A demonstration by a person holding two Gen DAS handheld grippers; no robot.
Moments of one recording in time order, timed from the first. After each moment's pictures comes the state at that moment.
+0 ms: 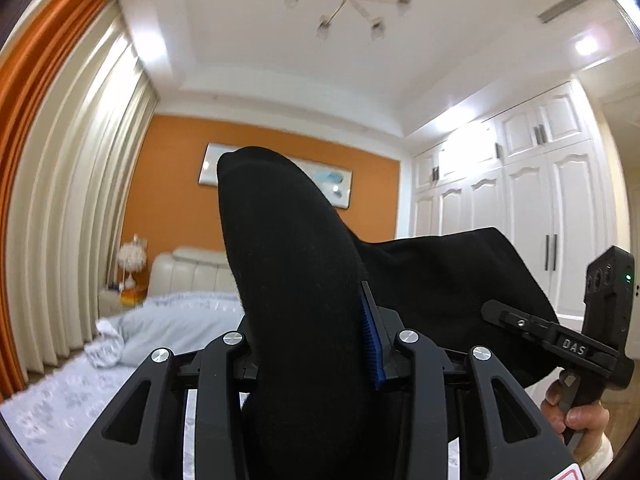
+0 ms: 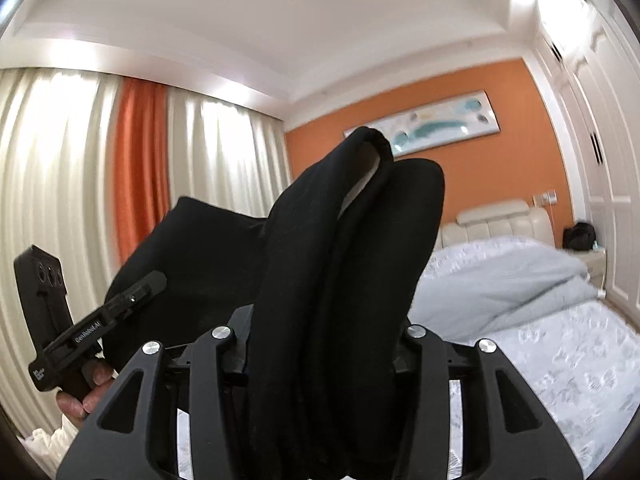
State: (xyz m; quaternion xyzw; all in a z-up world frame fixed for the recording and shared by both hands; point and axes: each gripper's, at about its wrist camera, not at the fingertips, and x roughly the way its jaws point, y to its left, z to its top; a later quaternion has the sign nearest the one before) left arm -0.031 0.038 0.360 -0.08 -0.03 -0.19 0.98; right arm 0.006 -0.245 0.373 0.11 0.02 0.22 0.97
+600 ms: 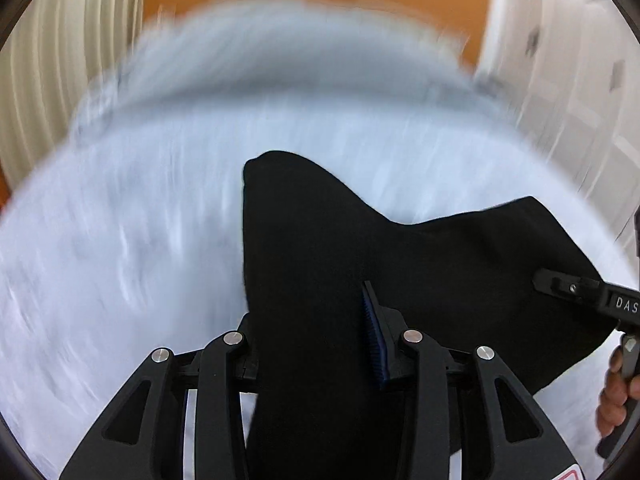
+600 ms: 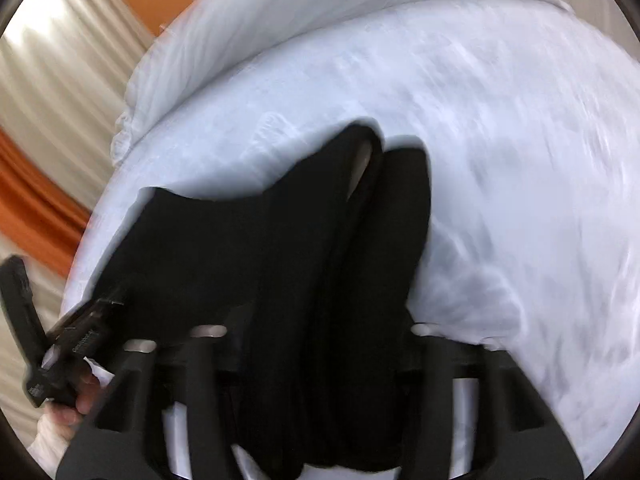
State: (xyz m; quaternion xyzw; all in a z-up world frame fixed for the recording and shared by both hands) left arm 0.262 0.003 -0.076 -0.02 0.42 -0.08 0.90; right arm 0.253 -0.291 -0.045 0.19 0.42 0.09 0.88
